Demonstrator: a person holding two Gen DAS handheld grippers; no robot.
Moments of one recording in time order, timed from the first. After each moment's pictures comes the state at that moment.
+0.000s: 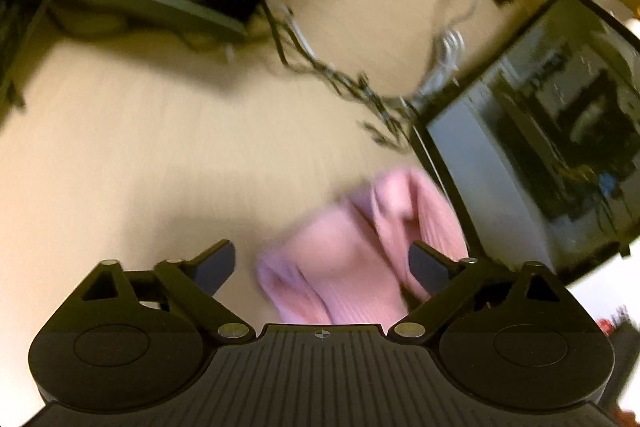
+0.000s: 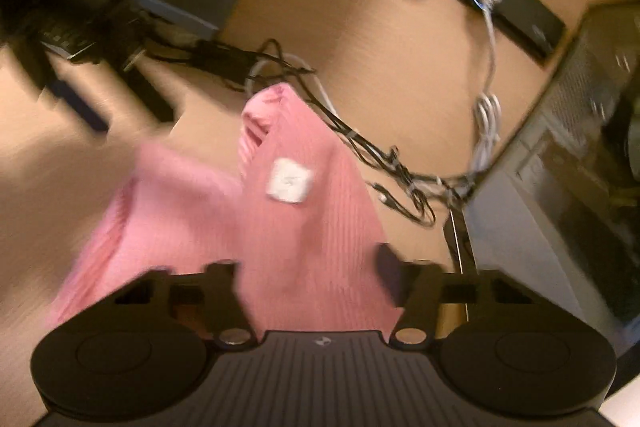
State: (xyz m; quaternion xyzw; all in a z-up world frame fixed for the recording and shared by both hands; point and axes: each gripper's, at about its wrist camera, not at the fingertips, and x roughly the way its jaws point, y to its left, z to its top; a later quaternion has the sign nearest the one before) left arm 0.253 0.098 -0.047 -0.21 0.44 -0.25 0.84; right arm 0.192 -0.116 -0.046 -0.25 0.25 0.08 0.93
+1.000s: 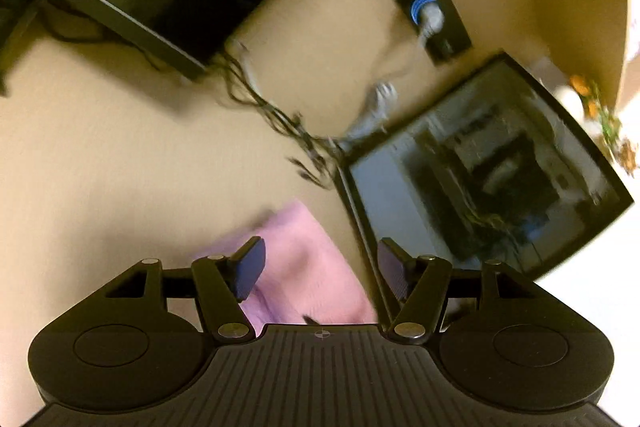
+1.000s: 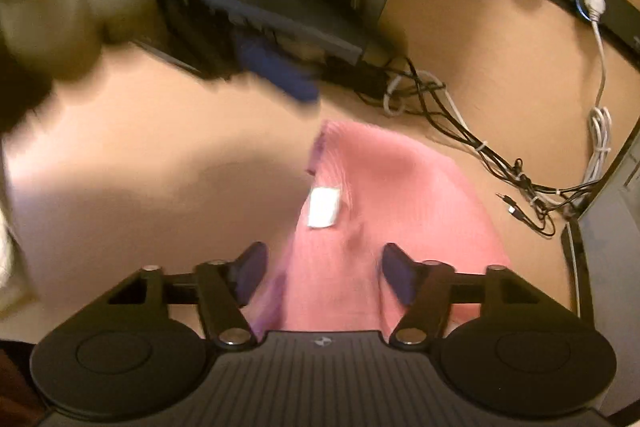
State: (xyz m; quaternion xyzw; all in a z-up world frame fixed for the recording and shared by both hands) left arm 0.240 0.123 -0.026 -0.30 0.37 -0.31 0.82; right arm 0.145 -0.072 -0.036 -0.20 0.27 0.25 0.90
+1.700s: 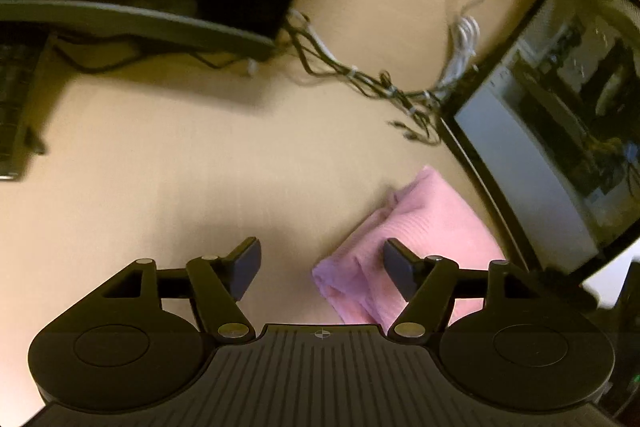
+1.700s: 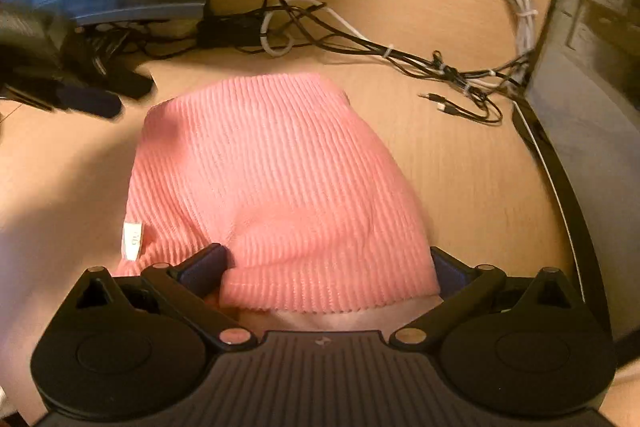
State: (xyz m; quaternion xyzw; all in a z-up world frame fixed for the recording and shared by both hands) left arm 0.266 0.127 -0.048 -0.15 0.40 -0.24 0.87; right arm 0.199 -0.119 -0.063 -0.09 0.37 0.10 0.92
